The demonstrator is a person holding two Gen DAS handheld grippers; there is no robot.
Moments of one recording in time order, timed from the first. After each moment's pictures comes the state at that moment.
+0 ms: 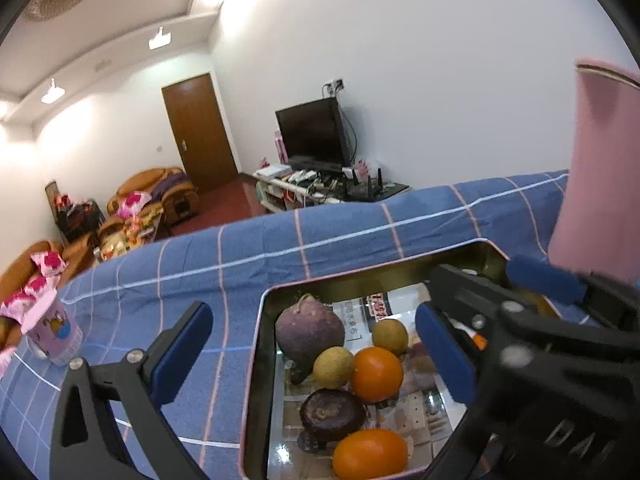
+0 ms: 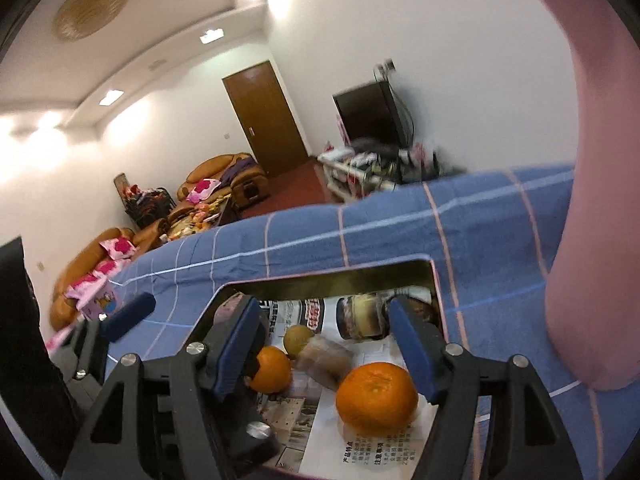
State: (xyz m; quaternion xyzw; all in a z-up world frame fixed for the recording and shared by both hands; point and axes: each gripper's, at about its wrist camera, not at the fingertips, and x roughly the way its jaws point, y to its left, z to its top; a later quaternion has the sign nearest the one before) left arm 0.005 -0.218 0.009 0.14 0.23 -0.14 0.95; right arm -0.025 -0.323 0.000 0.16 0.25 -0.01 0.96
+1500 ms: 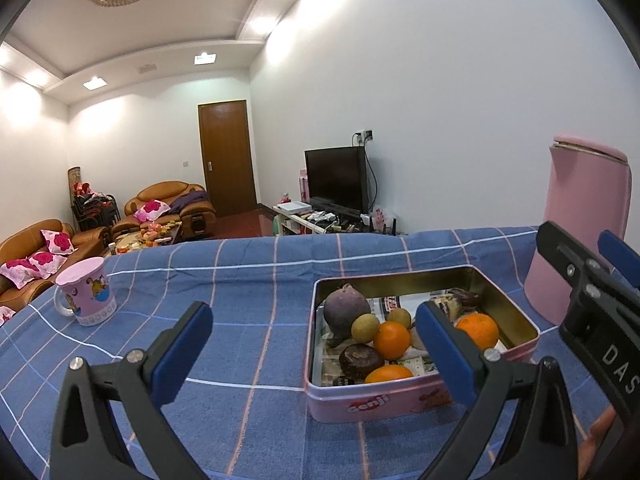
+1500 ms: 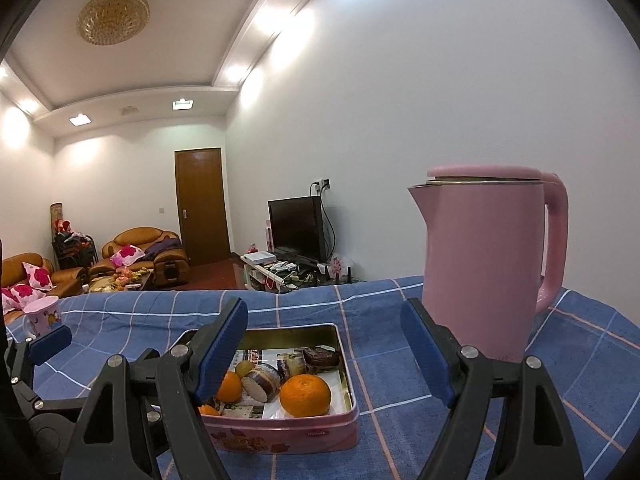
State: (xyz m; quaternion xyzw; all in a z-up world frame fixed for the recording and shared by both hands) left arm -0.066 -0.149 0.018 0.06 0.16 -0.12 0.98; right arm -0.137 -0.278 0.029 0.04 0.07 -0.19 0.98
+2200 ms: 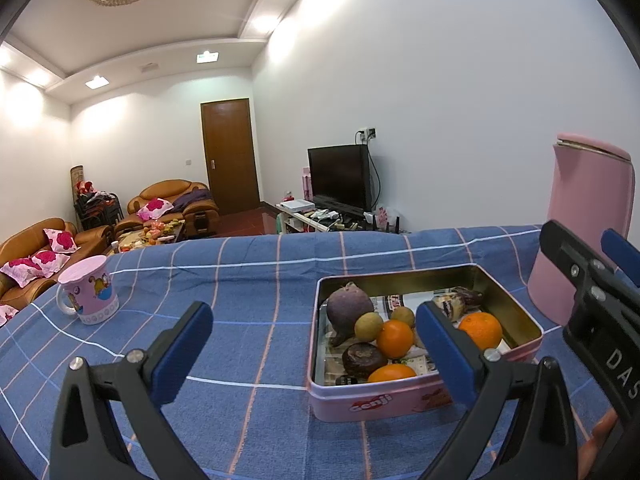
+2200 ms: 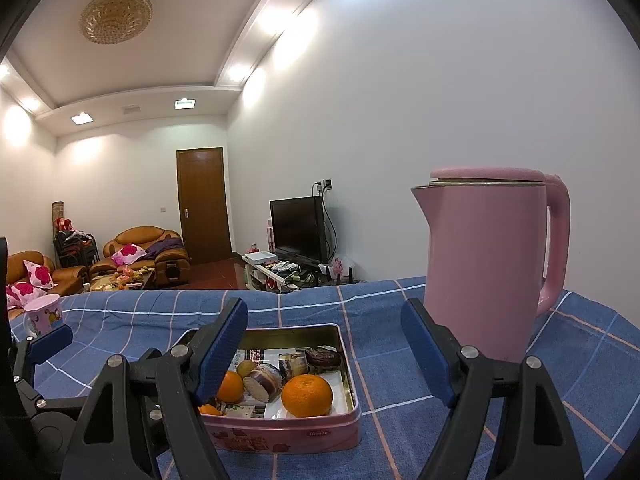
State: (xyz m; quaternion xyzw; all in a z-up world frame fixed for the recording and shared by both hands) left arm -0.063 -0.146 0.018 0.05 0.16 -0.11 0.98; right arm -0.138 -0.275 0.031 0.04 0.07 -0.19 0.98
